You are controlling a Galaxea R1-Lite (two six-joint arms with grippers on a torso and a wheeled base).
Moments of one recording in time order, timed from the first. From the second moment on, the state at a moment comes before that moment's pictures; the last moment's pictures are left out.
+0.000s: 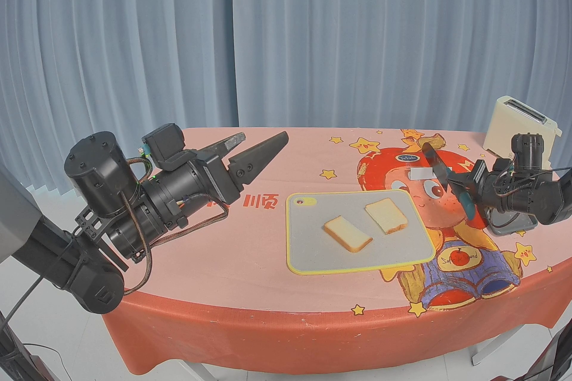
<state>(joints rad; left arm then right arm) -0.50 1.83 -0.64 -1.41 -0.30 -0.45 -0.03 1.90 -0.81 -0.52 0.40 0.81</state>
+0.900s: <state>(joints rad) -0.50 1.83 -0.64 -1.41 -0.30 -0.45 -0.07 1.89 -0.82 -0.52 0.39 0.86</state>
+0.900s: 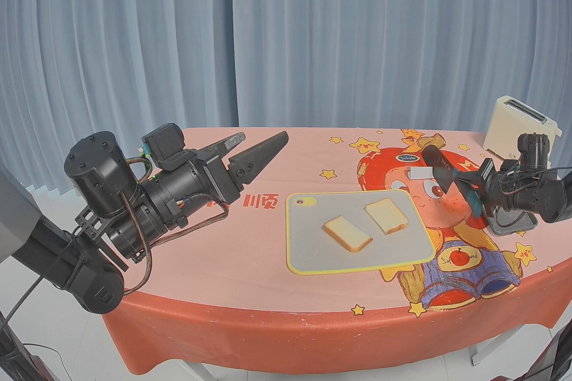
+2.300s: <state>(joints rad) -0.50 1.82 -0.64 -1.41 -0.30 -0.45 0.01 1.74 -0.69 -0.52 0.25 0.68</state>
